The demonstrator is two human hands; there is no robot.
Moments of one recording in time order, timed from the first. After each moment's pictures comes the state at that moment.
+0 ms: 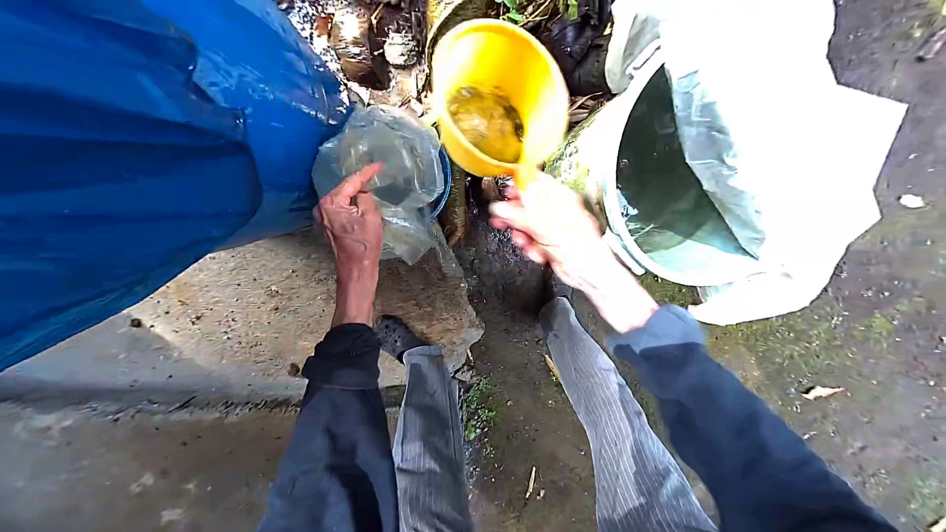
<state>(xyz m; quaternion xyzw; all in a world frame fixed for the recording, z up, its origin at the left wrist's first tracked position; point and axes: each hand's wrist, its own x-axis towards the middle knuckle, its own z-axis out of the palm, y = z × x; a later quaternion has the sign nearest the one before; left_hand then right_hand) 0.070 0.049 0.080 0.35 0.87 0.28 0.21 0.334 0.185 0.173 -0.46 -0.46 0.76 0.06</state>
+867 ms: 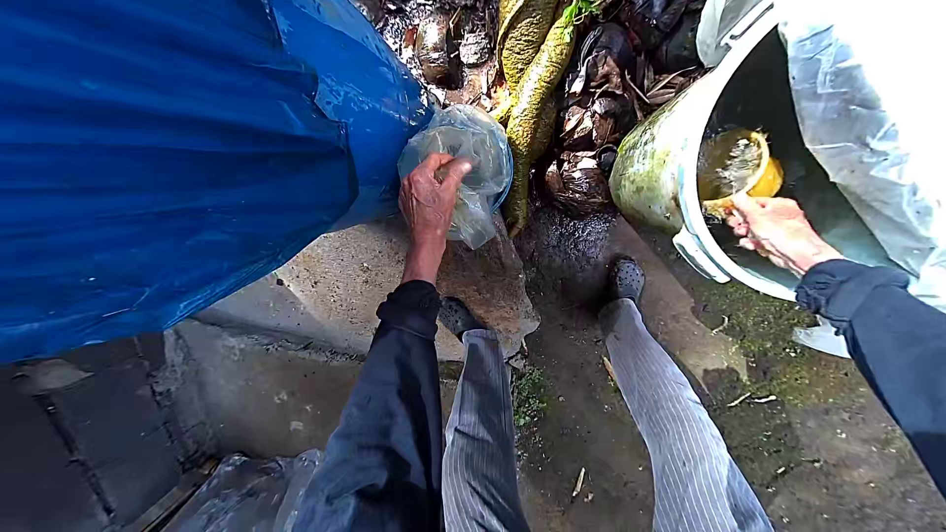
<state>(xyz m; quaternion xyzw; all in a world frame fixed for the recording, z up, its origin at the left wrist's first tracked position) 0.067 0.076 0.082 0.34 0.90 0.18 0.21 0.575 0.291 -0.008 -0.70 -0.49 0.50 -0.13</state>
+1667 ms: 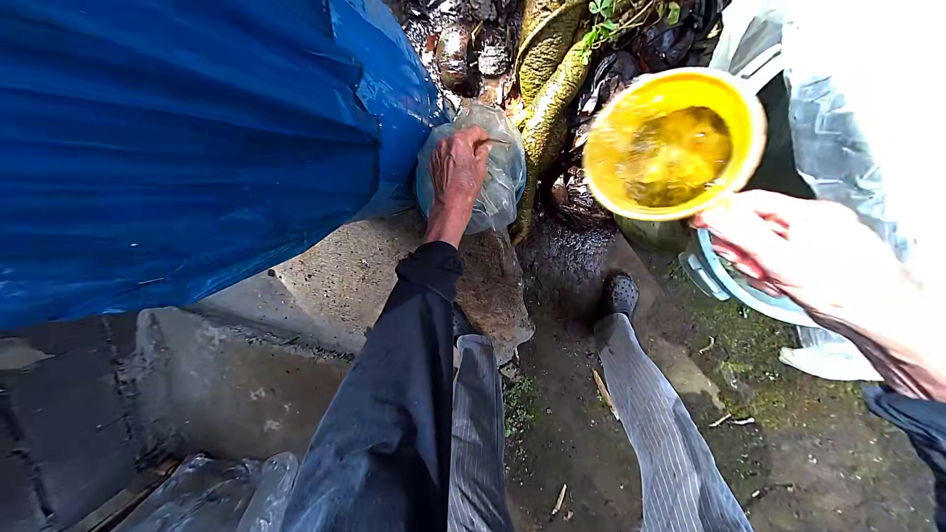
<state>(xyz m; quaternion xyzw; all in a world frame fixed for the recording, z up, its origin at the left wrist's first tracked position) 0.047 0.123 0.090 0.39 0.88 0.13 0.24 0.406 0.249 0.232 -0.49 -0.68 0.54 -0.06</state>
